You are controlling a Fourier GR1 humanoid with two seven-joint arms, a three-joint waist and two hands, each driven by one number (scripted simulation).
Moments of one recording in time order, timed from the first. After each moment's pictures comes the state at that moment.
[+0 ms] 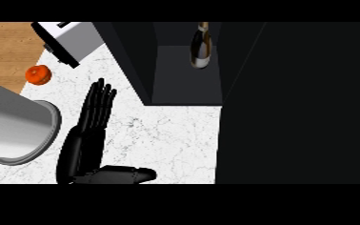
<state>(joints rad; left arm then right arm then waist) -0.03 0.39 -0.52 -1.84 0.36 0.52 -0.25 0.43 -0.29 0.15 -2.39 -0.35 0.35 0.18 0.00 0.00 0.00</state>
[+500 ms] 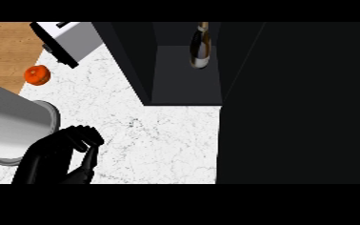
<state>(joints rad) 0.15 0.53 -0.38 -1.93 0.50 0.27 -0.33 0.43 -0.37 0.14 -2.39 -0.34 0.45 0.14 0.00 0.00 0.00</state>
